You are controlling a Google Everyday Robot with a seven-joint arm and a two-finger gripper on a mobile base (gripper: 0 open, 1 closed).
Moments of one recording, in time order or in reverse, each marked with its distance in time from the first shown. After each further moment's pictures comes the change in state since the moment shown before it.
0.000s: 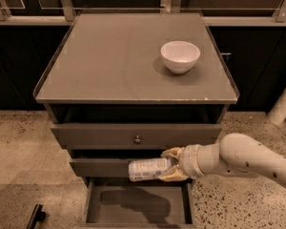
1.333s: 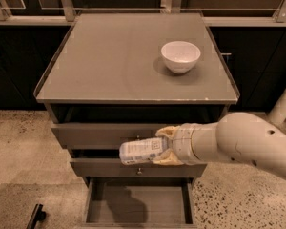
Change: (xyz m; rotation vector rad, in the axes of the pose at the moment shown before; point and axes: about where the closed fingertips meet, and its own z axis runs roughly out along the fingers) arm -0.115 -0.012 -0.077 0.148 0.119 -0.177
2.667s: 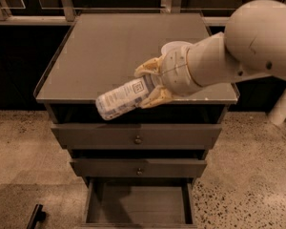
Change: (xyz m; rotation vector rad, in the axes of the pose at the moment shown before) arm -0.132 -0.108 -0.079 0.010 -0.149 -0.397
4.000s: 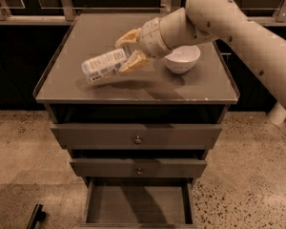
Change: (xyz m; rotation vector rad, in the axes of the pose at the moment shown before) arm 0.033 -0.118 0.101 -0.021 -0.207 0.050
